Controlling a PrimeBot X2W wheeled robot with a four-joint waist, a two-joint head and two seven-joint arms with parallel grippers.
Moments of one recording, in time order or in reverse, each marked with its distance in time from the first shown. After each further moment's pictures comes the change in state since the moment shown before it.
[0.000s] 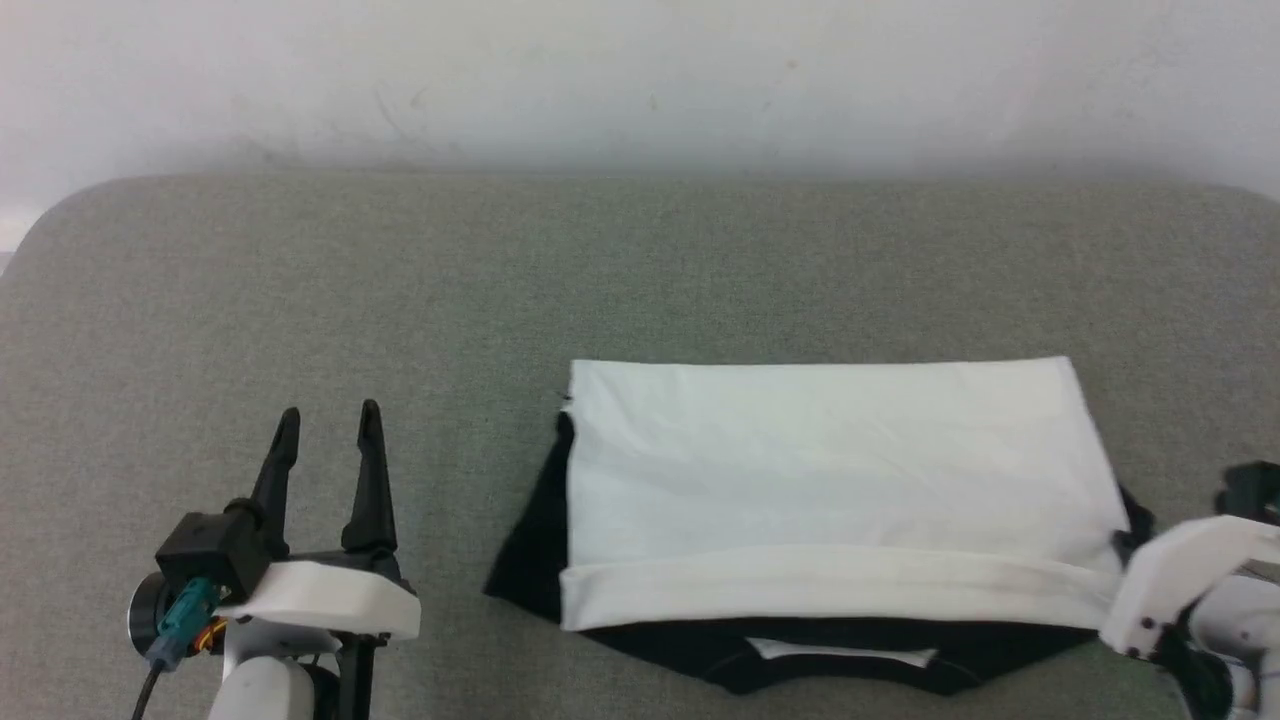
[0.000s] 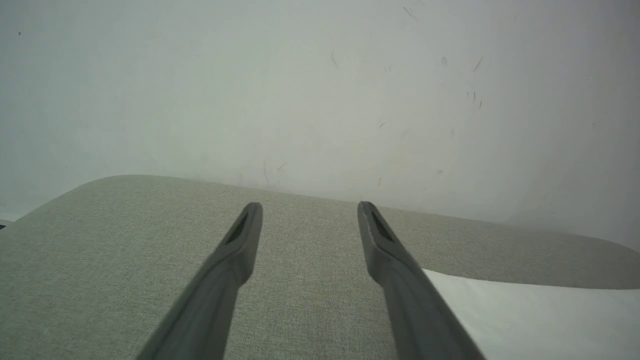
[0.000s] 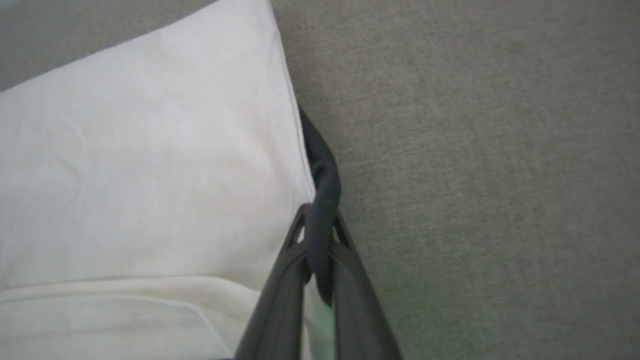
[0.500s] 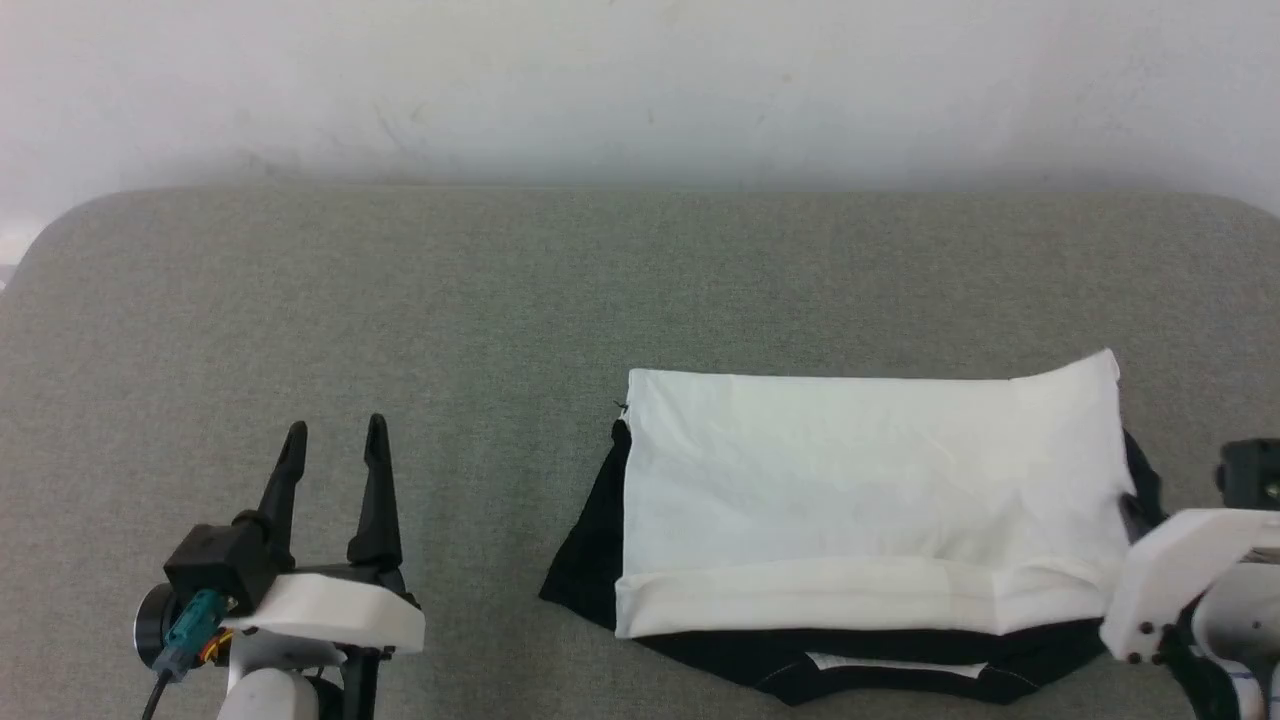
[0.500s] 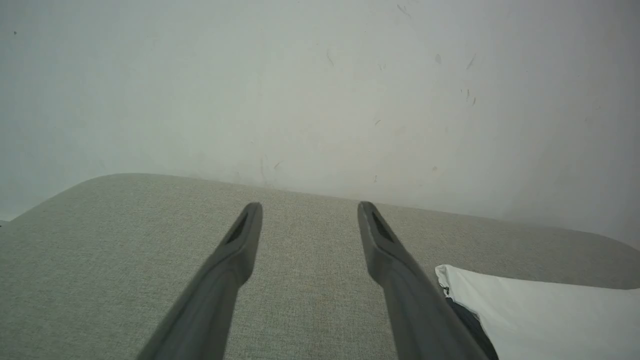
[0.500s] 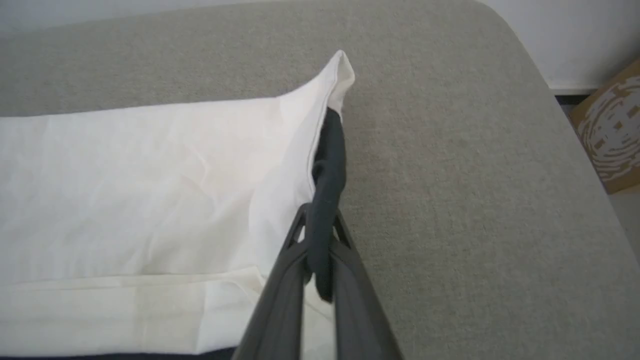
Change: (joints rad) left arm 0.021 -0.010 0.005 0.003 0.015 -0.011 0.000; right arm 0.118 -0.005 0.043 -0.316 -0.066 0.000 0.066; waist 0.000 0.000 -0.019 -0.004
